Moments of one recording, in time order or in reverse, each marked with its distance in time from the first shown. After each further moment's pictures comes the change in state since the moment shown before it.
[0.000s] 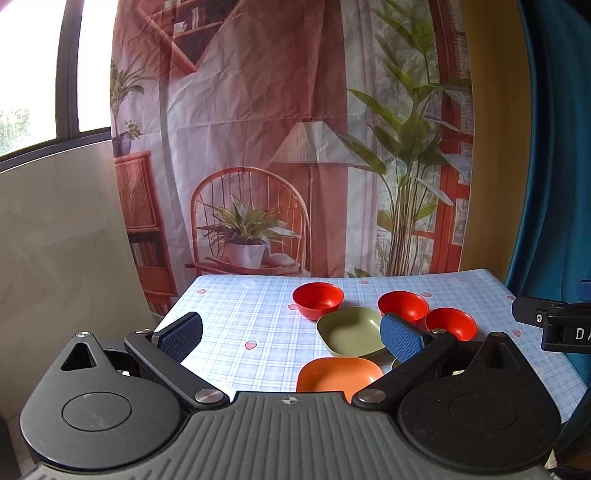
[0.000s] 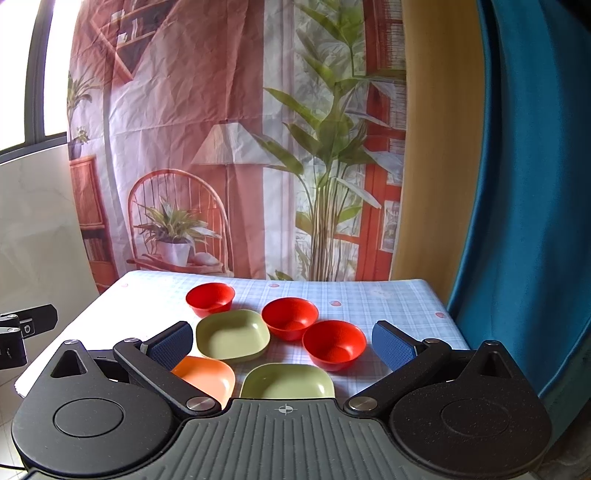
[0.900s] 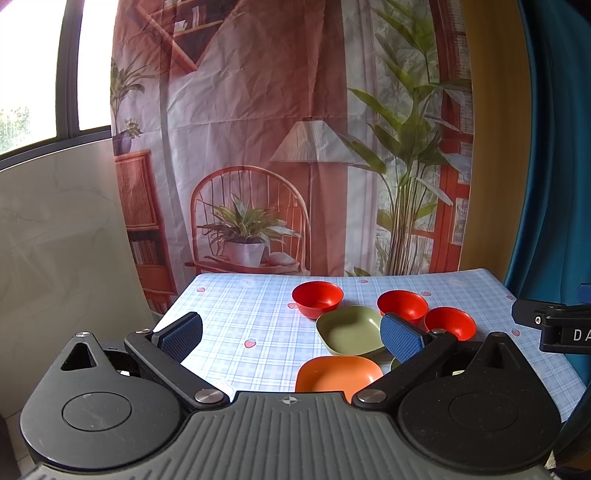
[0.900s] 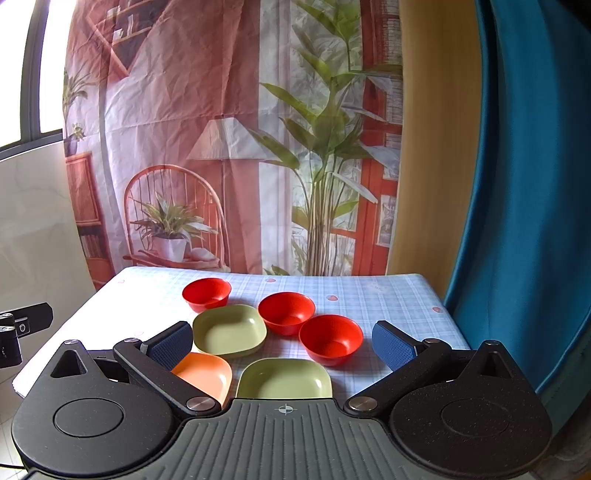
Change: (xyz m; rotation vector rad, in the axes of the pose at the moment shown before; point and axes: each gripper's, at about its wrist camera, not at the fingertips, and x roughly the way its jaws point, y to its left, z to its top) left arm 0.000 0.002 -0.001 -0.005 0.000 -0.003; right arm 0.002 -0.001 -0.001 0.000 0.013 -0.011
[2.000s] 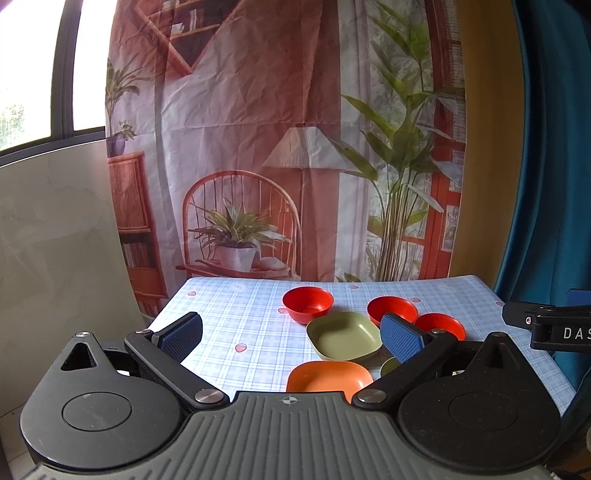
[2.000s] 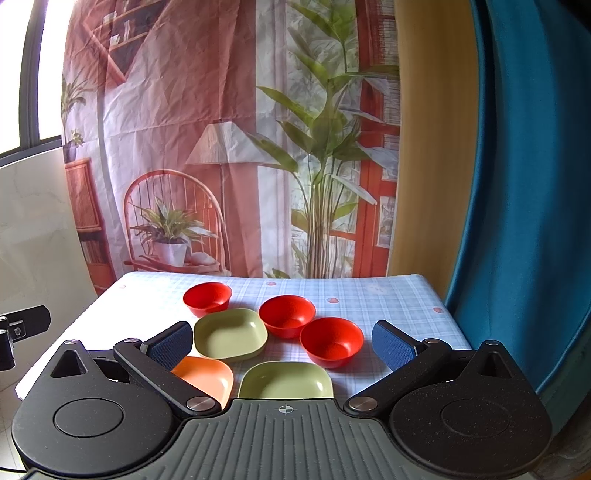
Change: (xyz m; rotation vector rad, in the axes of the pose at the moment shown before) left arm -0.001 0.002 0.000 -0.014 -0.019 -0.038; right arm 0.000 -0.006 0.002 0.022 -0.002 0.008
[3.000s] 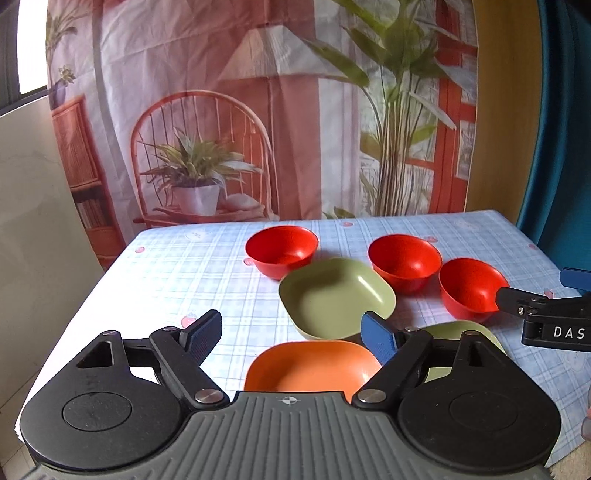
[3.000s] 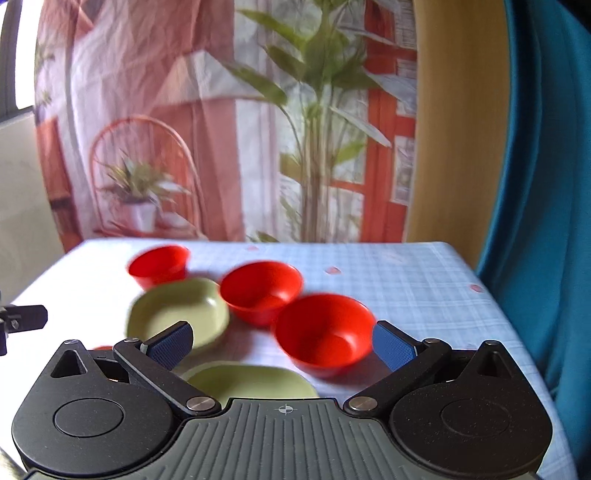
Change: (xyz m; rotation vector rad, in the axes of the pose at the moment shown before) left arm 0.197 -0.039 -0.049 0.066 0.229 -0.035; right arm 0.197 -0.034 -0.050 -0.028 0.102 -0.019
